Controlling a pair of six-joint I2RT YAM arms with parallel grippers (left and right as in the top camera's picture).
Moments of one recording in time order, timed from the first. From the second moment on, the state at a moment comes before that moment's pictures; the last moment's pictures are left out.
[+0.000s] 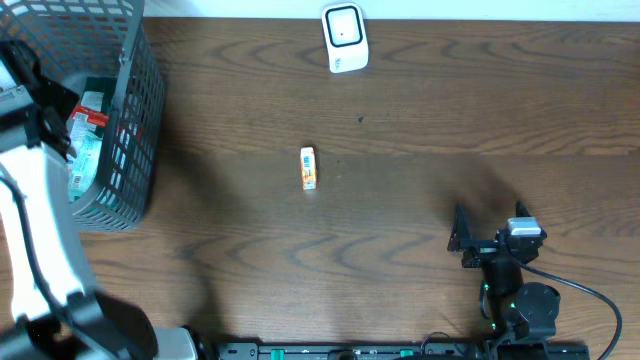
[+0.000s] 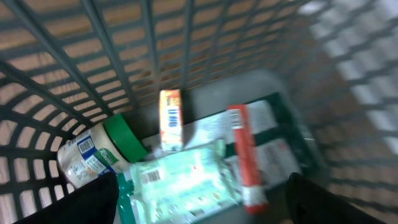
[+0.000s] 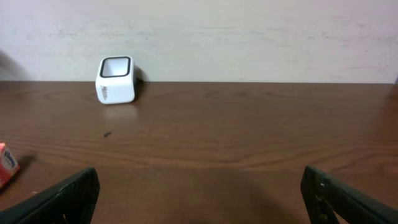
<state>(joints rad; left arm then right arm) 0.46 1.61 1.50 -0.76 -0.30 -0.60 0.04 0.01 0.01 -0.07 -0.01 0.04</state>
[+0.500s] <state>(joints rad) 0.51 1.84 1.50 -0.66 -0.30 -0.59 0.04 0.01 0.01 -0.07 -0.01 0.04</state>
